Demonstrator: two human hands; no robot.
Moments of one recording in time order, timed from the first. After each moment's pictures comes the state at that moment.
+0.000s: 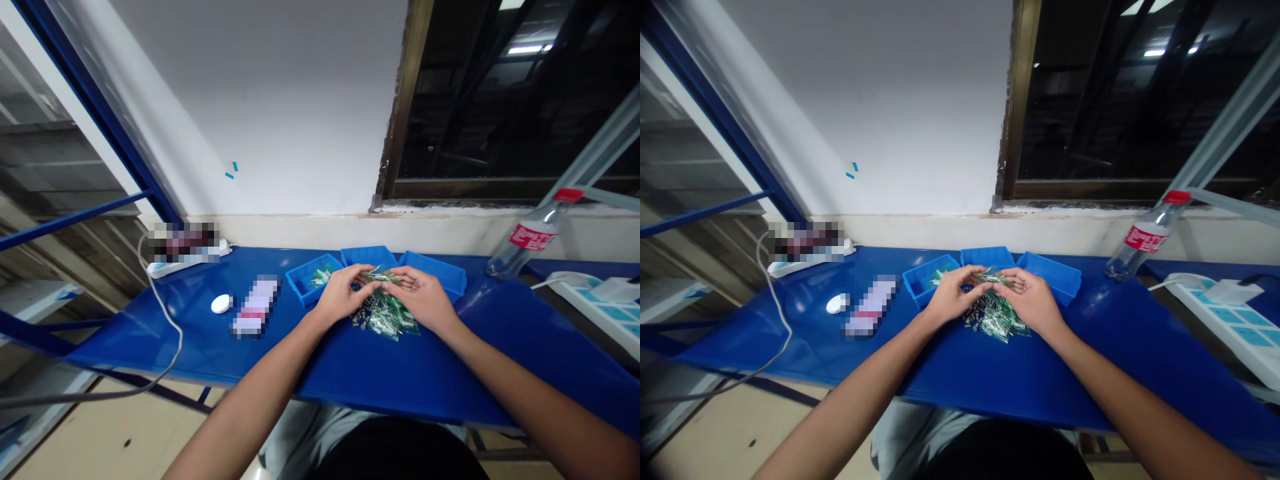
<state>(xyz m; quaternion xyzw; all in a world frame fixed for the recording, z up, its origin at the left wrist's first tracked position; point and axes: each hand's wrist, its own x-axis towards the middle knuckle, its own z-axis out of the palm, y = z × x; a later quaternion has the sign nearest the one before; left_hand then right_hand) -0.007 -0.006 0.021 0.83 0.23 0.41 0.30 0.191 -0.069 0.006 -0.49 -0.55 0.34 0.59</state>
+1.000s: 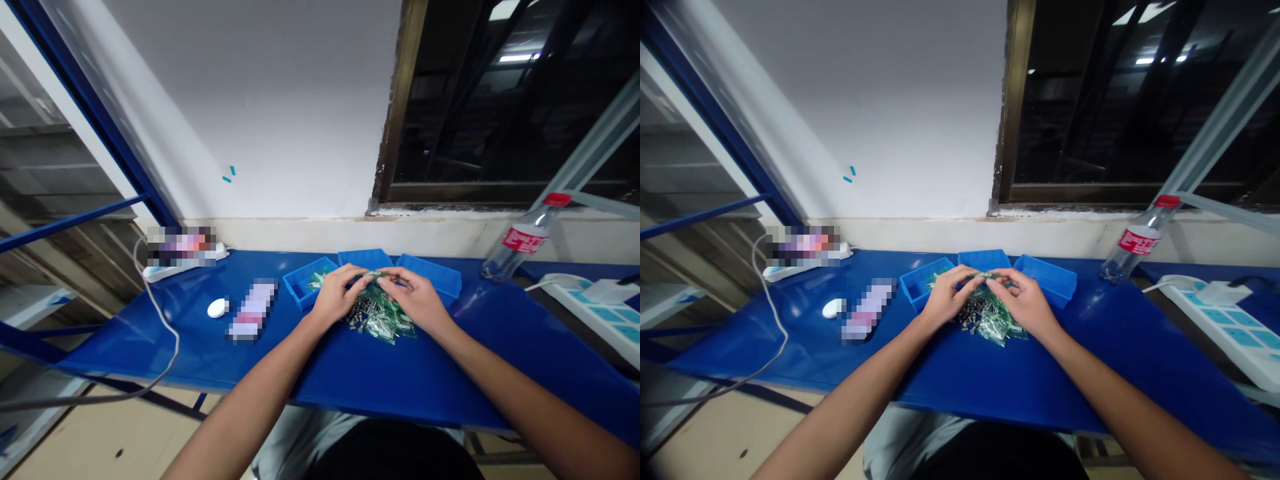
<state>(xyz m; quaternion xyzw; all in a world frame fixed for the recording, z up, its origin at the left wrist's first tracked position) -0.011 -0.007 0.029 0.84 0.21 0.43 0.26 0.190 -0.068 0.014 -0.47 -0.60 0.31 0.57</state>
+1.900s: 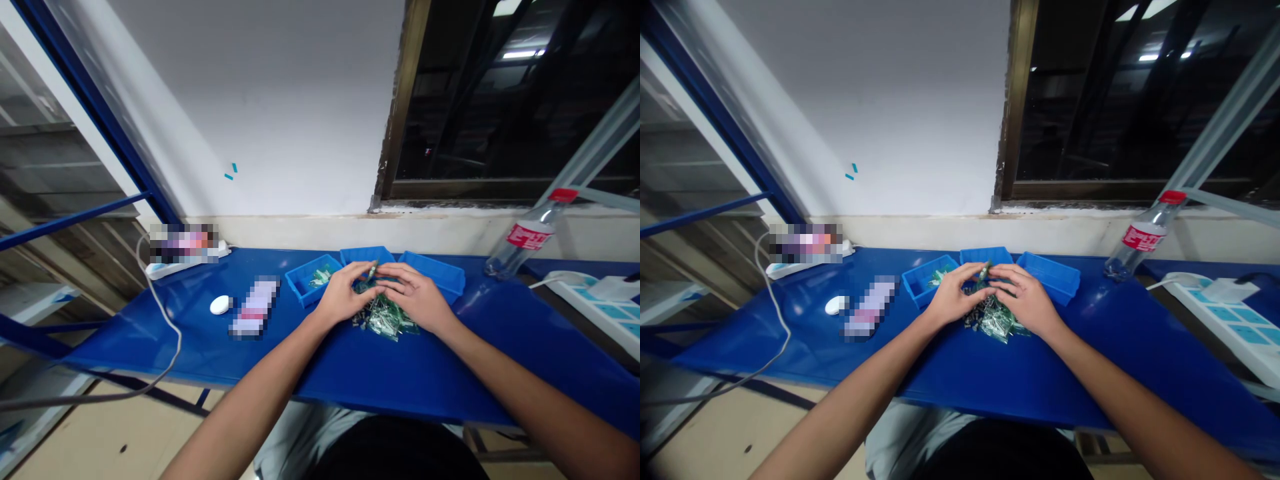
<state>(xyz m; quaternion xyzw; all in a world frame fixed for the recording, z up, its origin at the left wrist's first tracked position) -0.005 -0.007 0.021 0.84 0.19 0.43 0.27 0.190 -0.068 0.005 -0.41 -0.63 0.33 0.57</state>
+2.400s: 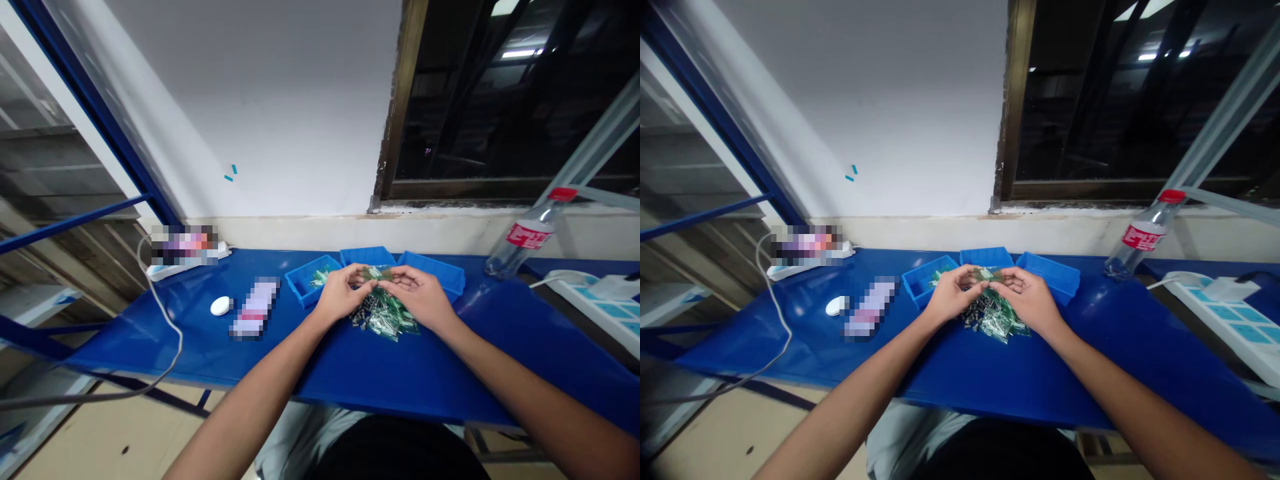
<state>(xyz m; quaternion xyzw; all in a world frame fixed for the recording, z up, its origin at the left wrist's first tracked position) -0.001 -0.005 0.014 0.77 0.27 0.42 0.40 0.193 -0.067 0.003 -0.47 -0.57 0.34 0.59</state>
